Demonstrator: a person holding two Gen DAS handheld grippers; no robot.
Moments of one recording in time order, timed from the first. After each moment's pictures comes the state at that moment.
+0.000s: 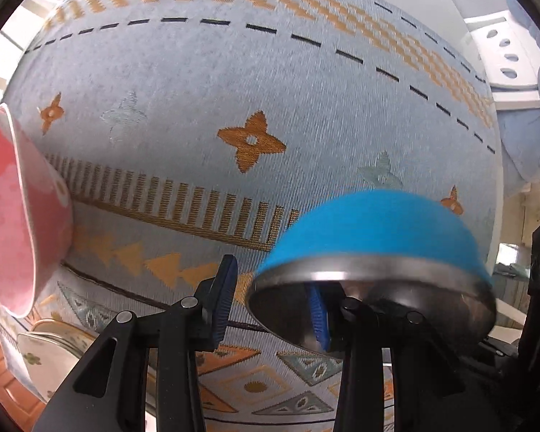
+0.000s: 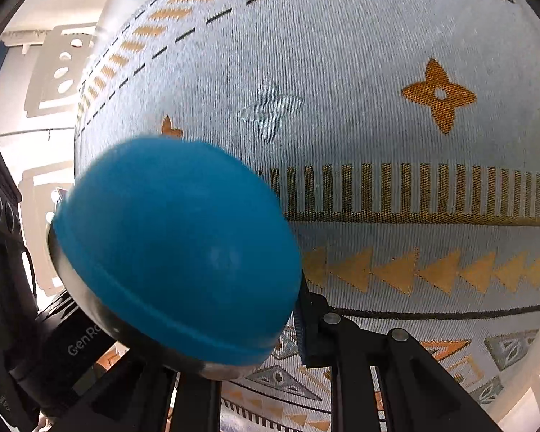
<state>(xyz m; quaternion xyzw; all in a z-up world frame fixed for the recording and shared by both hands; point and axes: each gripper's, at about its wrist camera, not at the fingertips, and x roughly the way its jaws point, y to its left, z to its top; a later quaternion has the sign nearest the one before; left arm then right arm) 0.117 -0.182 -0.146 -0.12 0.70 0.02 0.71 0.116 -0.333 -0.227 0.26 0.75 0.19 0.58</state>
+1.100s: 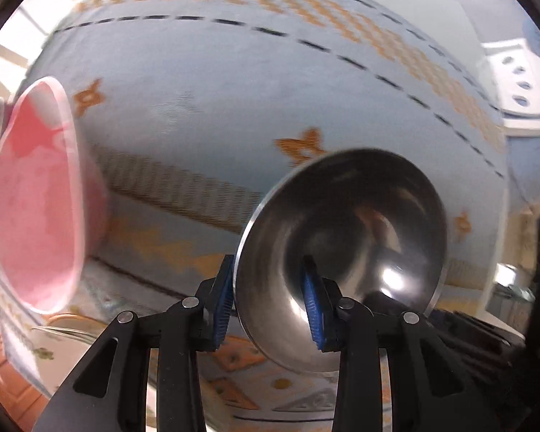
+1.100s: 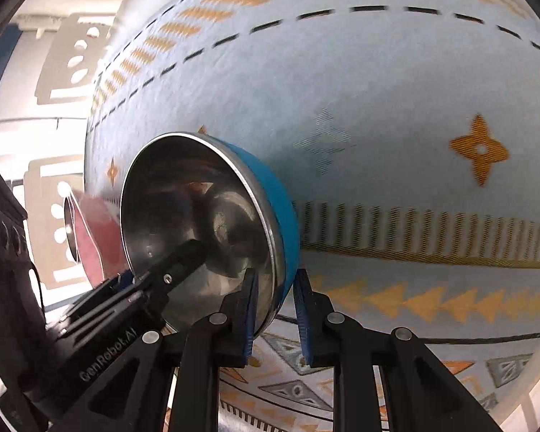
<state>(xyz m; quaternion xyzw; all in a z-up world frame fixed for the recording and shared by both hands) 0.121 -0.154 -0.140 -0.13 0.69 0.07 0.71 0.131 -0.297 -0.214 0.22 0.74 0.23 0.59</state>
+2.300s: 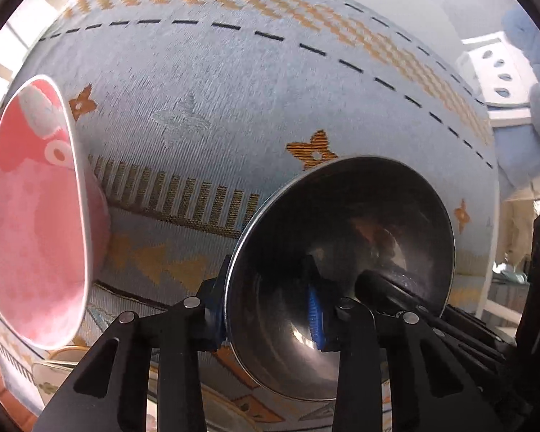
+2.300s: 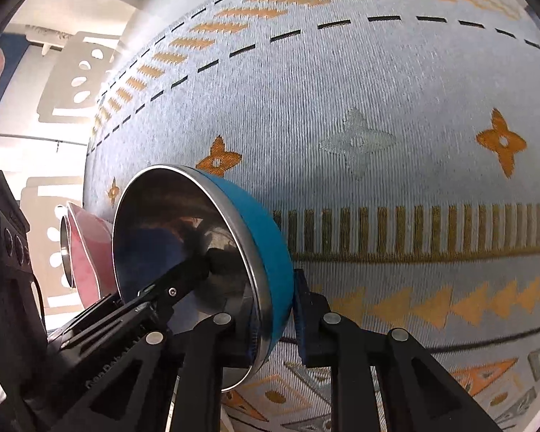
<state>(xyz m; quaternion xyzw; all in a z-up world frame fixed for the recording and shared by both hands) 0.106 -0.129 -0.145 -0.13 0.67 0.00 0.73 0.107 -0.285 -0.205 0.25 0.70 0.18 0.65</state>
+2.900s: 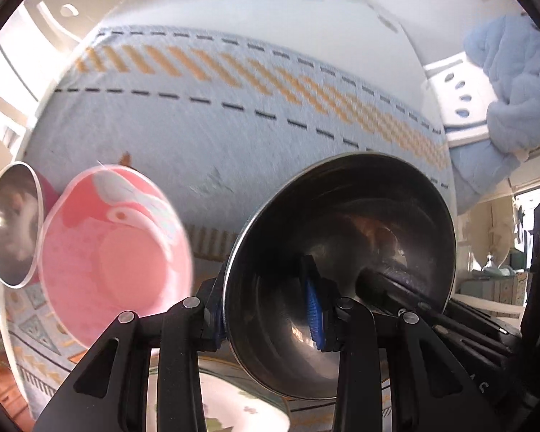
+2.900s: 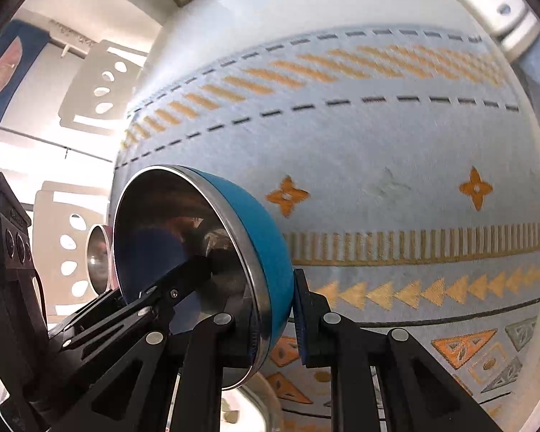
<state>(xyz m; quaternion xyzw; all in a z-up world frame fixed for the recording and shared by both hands) 0.109 -0.079 -0.071 -0.14 0.62 -0.04 0.77 0.111 -0.269 -0.107 0.22 0.66 0.17 0.70</state>
